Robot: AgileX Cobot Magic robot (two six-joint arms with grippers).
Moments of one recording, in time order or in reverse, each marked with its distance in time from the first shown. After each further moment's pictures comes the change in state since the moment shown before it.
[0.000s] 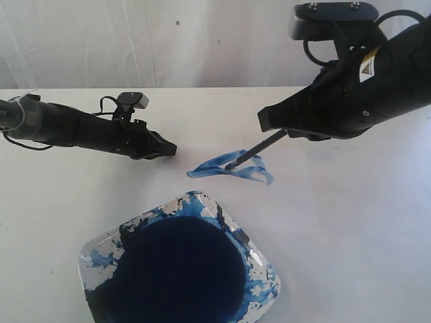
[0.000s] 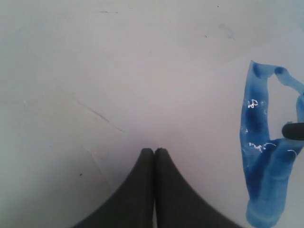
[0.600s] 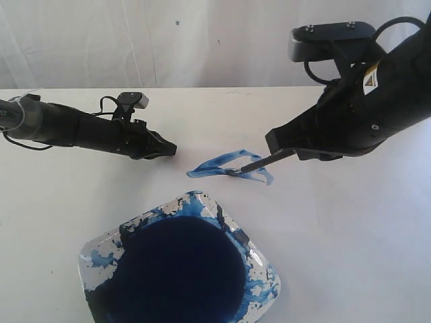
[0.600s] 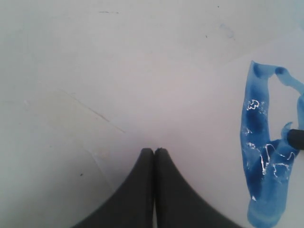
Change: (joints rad) left arm 0.000 0.000 0.000 0.000 -0.002 0.000; right arm 0.000 0.001 0.000 0.012 0.130 -0.039
